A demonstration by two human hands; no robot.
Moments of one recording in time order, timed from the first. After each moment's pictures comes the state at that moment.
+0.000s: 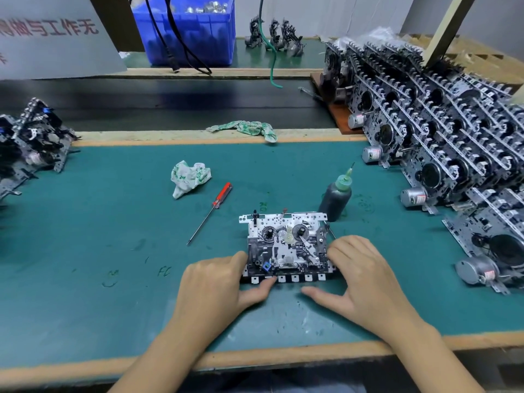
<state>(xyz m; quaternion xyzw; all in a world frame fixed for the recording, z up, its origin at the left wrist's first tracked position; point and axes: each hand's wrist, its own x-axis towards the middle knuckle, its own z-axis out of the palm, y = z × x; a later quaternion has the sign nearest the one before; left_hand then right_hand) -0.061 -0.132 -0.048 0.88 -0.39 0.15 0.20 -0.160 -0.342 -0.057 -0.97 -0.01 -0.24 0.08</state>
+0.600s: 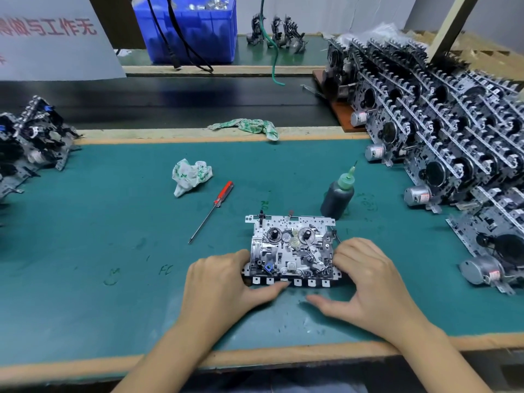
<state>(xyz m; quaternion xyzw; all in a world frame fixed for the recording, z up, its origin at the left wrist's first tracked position) -0.064 -0.140 -0.048 0.89 -0.35 0.13 0.25 -0.165 -0.342 -0.056 -0.96 -0.02 -0.24 0.13</state>
